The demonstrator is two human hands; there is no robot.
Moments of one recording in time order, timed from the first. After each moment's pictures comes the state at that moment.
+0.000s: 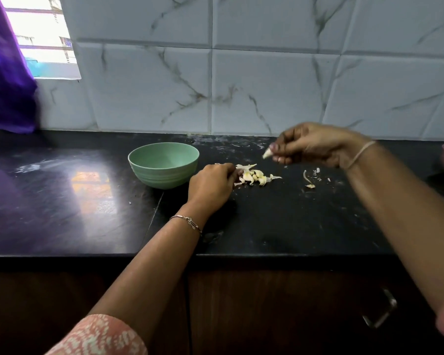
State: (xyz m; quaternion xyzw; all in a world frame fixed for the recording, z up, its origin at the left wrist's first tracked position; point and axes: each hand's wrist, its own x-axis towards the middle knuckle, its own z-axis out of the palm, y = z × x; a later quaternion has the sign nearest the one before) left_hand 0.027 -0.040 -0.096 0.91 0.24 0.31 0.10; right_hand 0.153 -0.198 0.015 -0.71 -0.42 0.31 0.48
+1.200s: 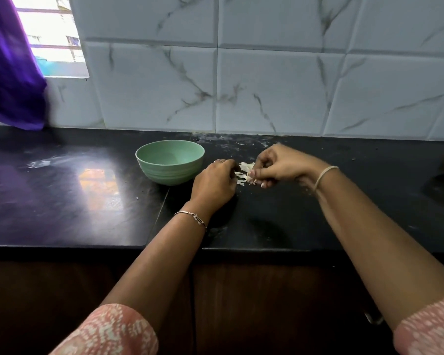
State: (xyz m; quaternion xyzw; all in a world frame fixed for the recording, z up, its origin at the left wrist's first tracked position) left_hand 0.027 -0.033 -0.104 0.91 0.22 0.32 0.13; right_hand 0.141 -0.160 -0.041 -0.78 -0.50 0.21 0.33
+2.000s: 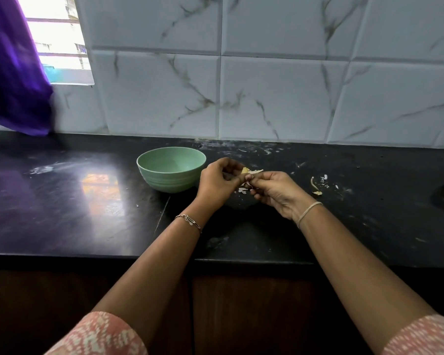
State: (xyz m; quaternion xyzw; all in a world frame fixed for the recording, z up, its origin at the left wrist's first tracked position) left_hand 0.040 -0.028 -0.098 0.78 0.18 0.40 0.44; right_hand 0.133 -0.144 -0.087 -0.63 -0.30 0.31 0.65
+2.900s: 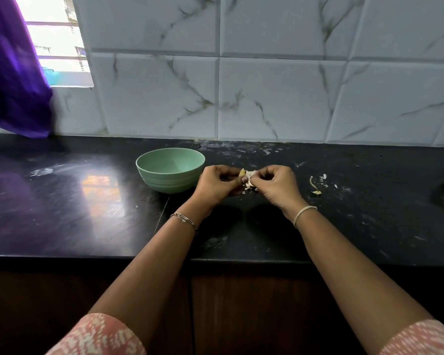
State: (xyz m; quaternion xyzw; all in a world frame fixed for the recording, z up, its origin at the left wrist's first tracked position) left_hand 0.034 -0.032 -0.098 0.71 0.14 0.31 0.62; right_hand 0.139 -0.142 -0.095 -0.74 -0.35 0.01 0.58
